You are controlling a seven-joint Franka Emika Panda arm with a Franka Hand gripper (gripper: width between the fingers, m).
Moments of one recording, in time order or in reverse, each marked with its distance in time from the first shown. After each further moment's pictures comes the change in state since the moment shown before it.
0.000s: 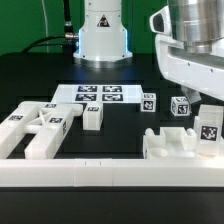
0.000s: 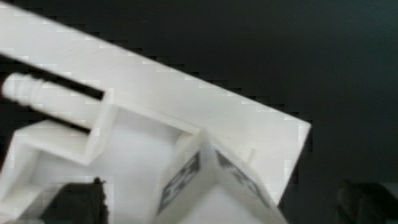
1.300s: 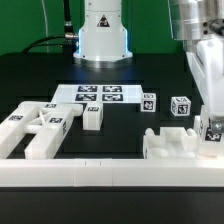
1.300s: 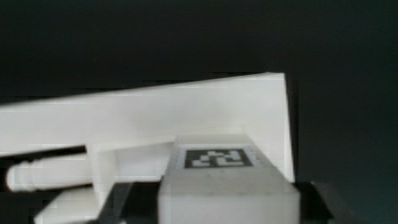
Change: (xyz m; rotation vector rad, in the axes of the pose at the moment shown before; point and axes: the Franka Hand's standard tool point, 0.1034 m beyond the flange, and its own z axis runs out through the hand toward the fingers) arm 0.002 -0.006 0.002 0.080 0.020 0.680
